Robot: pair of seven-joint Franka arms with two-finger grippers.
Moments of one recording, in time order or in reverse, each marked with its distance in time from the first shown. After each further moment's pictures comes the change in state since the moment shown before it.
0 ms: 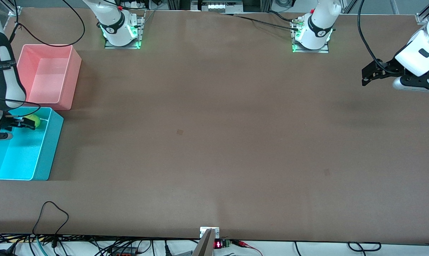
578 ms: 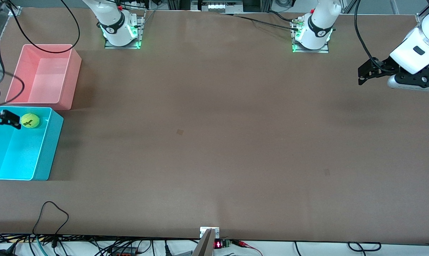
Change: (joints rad) left arm -0.002 0.000 -0.020 0.010 0.000 -0.002 -0.001; right arm 0.072 -0.314 0.114 0.049 0.000 -0.308 0.022
